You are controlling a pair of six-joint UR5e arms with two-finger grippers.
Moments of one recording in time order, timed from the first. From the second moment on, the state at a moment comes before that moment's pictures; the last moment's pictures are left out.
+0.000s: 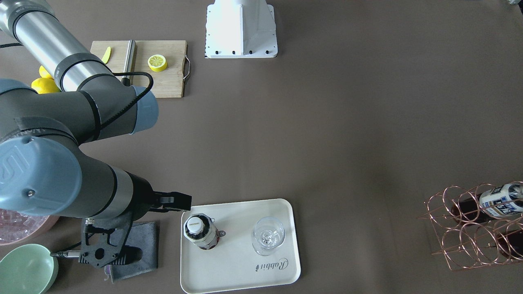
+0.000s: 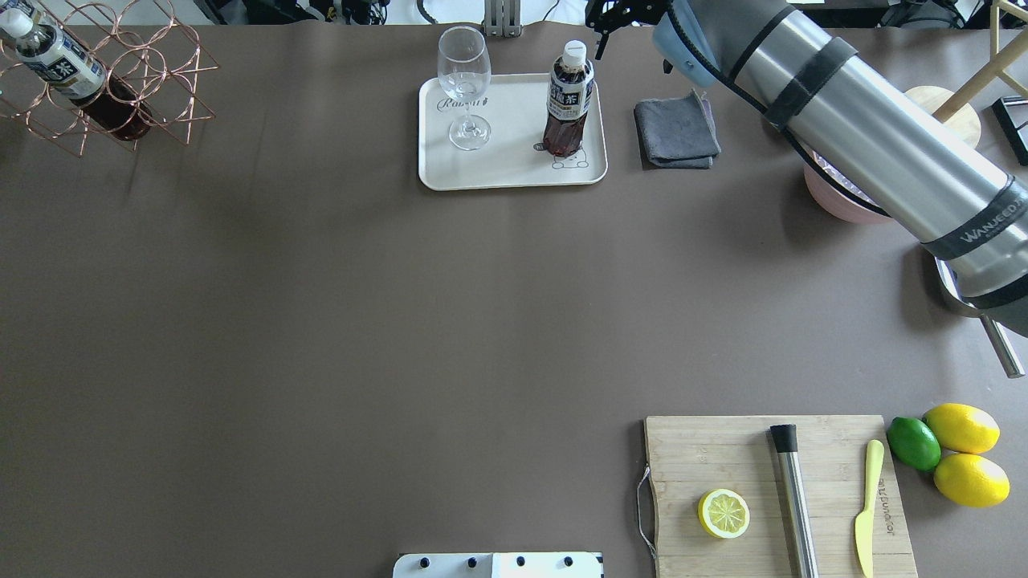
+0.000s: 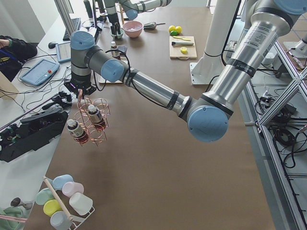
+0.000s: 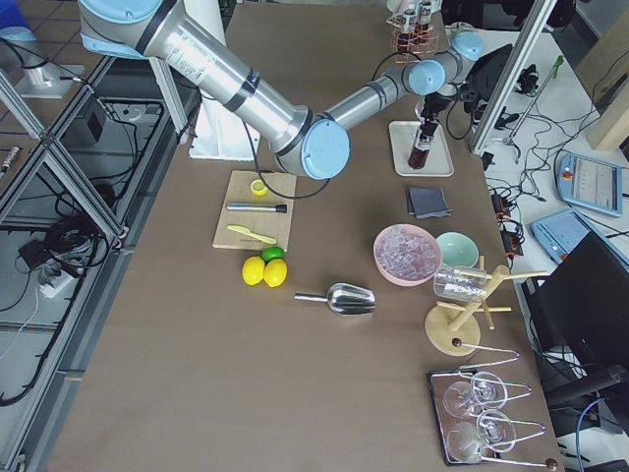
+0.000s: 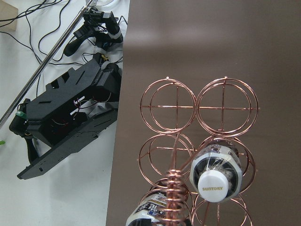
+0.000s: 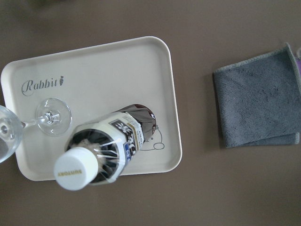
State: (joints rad) left arm -1.50 -2.08 -1.52 -1.69 -2.26 1.01; right arm 1.04 -0.57 1.12 -1.62 2.42 0.80
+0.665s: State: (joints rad) left arm -1.44 -2.11 -1.47 -1.76 -2.19 1.01; right arm 1.11 -0.97 1.55 -1.69 2.41 0.68
